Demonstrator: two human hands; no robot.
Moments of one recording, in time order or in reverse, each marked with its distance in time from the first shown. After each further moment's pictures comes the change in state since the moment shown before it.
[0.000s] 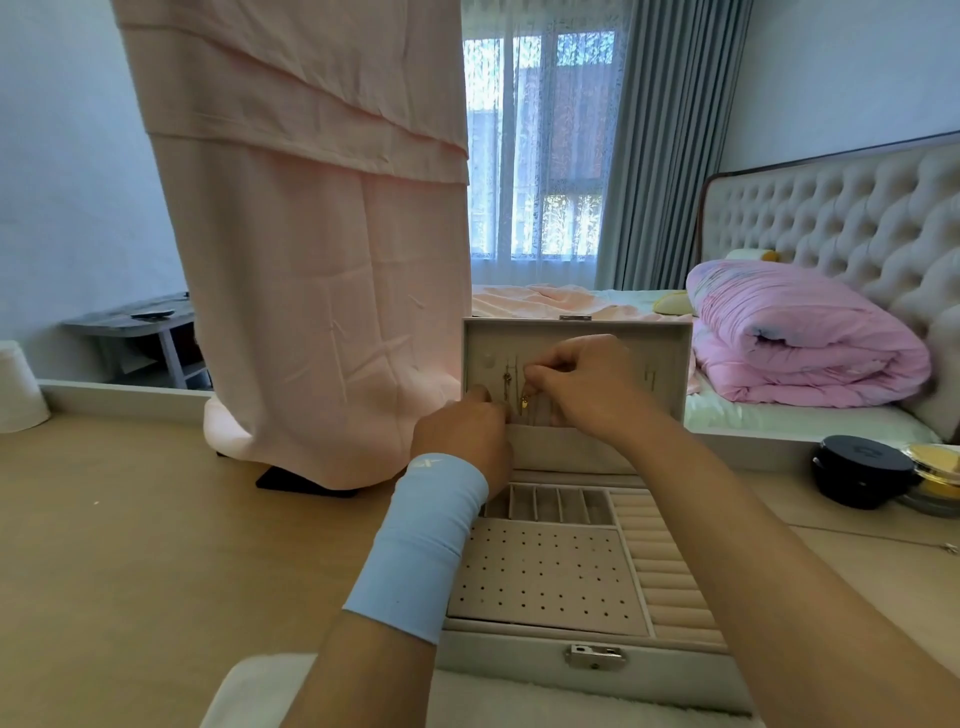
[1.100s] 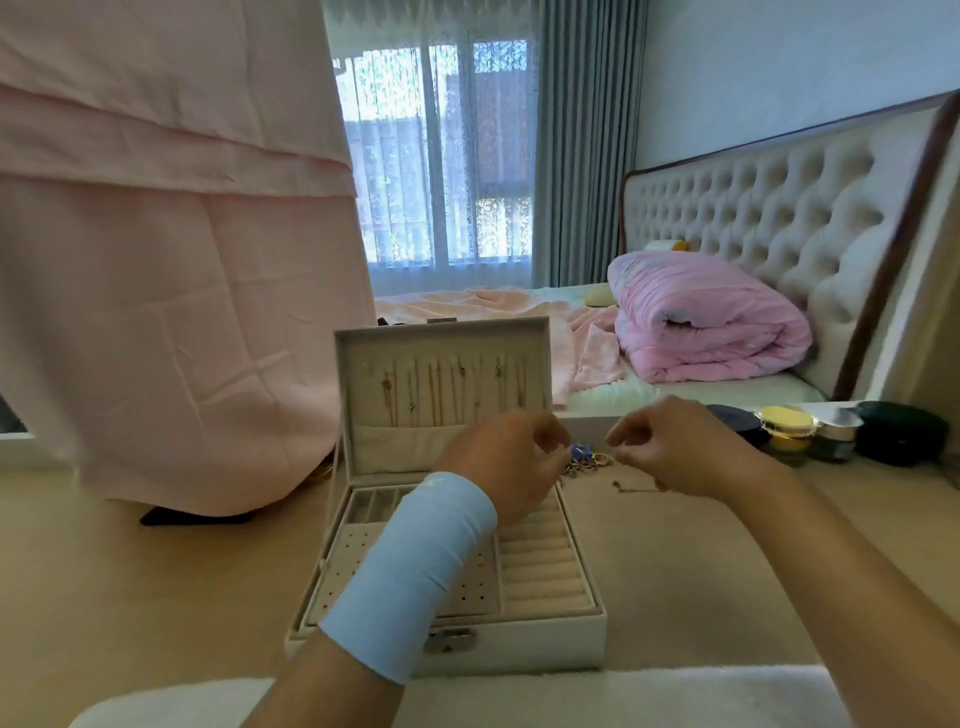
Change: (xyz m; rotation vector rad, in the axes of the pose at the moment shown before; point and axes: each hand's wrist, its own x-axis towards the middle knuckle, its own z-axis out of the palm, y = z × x) left_hand -0.016 0.122 -0.006 -0.470 -0.130 0.237; right_hand -0.077 0.108 -0.142 -0.430 -0.198 0.235
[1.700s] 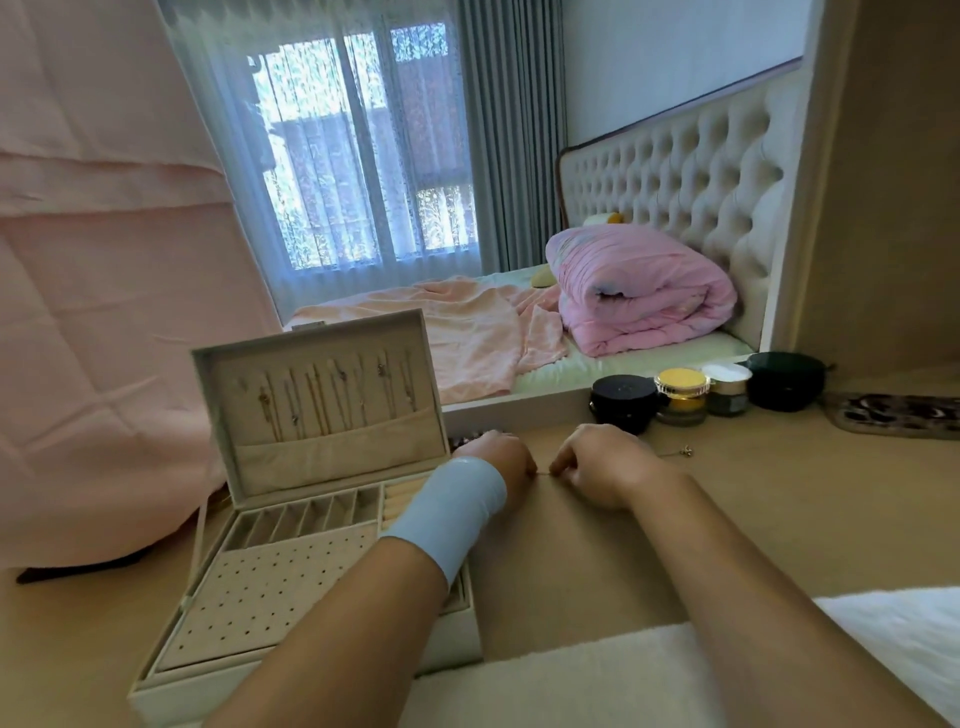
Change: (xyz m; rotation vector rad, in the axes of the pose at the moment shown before) left_hand 0.103 0.036 0.122 0.631 -0.510 0.007; right_hand 0.003 0.082 0.027 -0.196 -0.120 0.127
